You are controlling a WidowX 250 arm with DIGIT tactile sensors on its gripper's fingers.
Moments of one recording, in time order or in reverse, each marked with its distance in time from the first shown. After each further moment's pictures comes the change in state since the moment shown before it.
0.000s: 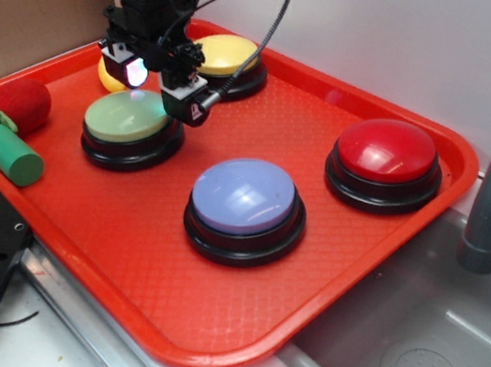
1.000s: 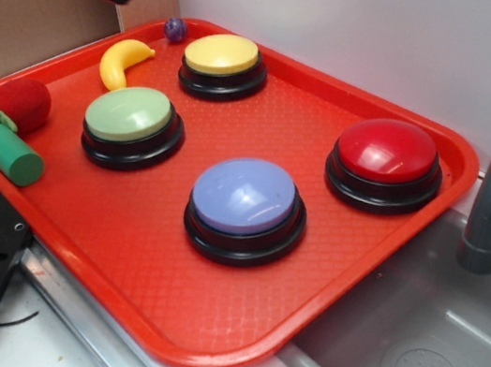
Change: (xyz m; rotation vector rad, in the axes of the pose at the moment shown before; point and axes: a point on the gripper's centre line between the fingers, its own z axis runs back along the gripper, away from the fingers) arm -0.022 0.014 0.100 -0.039 -0.078 0.074
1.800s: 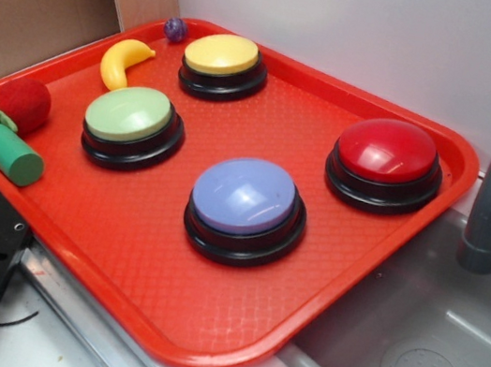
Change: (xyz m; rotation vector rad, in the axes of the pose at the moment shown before) arm -0.083 -0.026 0.105 -0.111 0.002 -0.270
